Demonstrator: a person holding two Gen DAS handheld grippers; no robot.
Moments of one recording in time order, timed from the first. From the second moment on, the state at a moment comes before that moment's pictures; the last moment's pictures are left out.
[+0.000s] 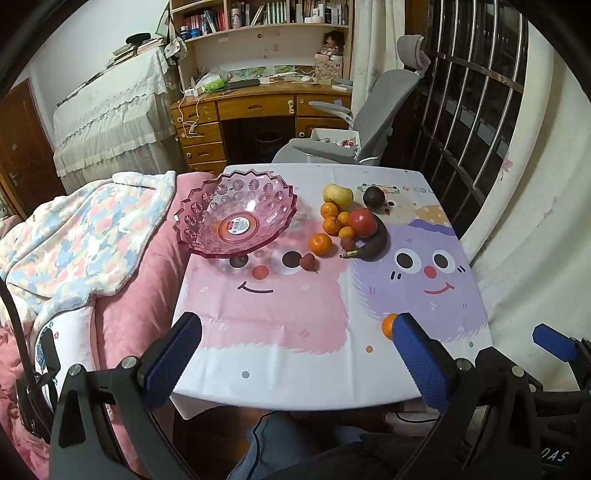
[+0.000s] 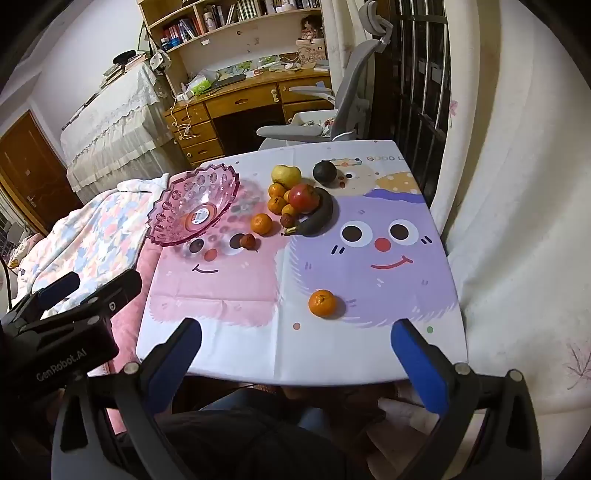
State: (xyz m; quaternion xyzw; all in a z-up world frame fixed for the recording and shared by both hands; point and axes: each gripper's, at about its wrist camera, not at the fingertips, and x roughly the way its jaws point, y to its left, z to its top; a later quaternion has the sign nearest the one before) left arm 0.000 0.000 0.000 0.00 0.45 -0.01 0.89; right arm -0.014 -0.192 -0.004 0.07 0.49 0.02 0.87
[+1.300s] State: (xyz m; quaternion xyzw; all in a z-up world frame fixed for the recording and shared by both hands) left arm -0.003 0.008 0.002 -0.01 0.44 -0.01 0.90; right arm -0.016 -0.192 -0.005 0.07 0.49 0.03 0.87
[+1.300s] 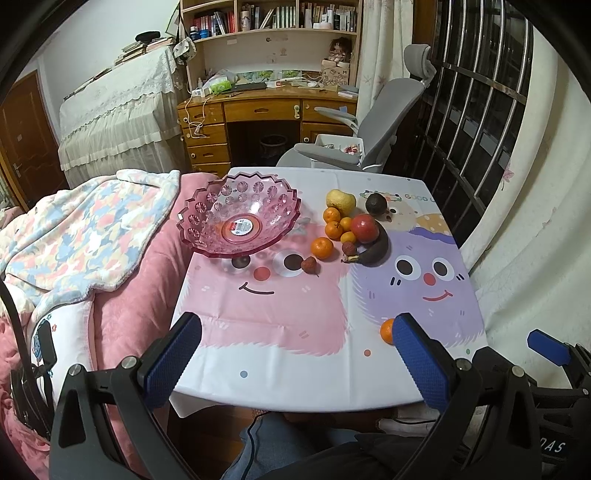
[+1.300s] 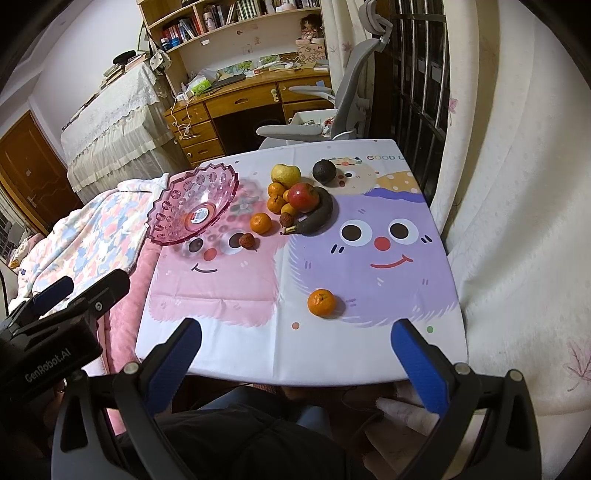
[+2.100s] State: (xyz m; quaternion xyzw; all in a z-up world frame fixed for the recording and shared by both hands) left arm 0.047 0.041 -0.032 -0.03 0.50 -0.03 0.87; right arm 0.015 -0.173 -0.016 0.08 0.50 0.01 0.86
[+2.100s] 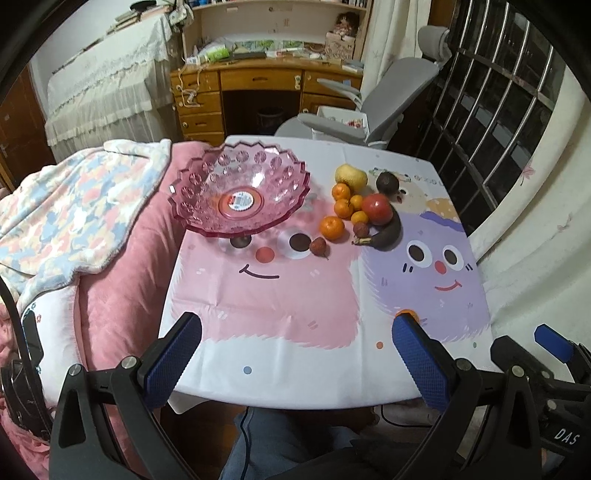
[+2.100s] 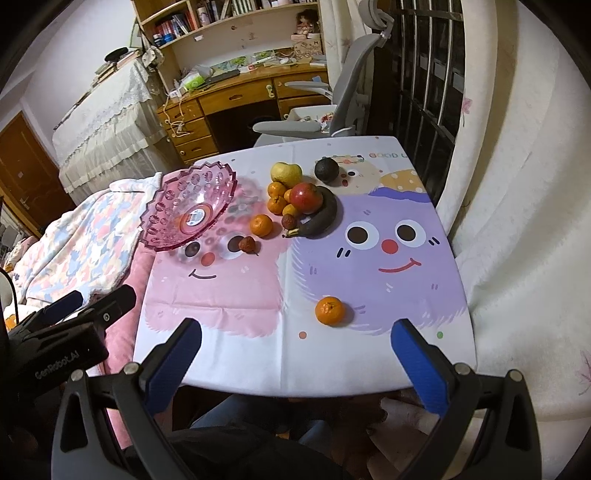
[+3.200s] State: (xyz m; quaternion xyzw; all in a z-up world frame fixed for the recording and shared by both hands) left arm 0.193 0.033 -0.158 0.04 0.61 -0.16 0.78; right arm 0.077 -0.151 -0.119 0.05 0.56 -0.14 0.81
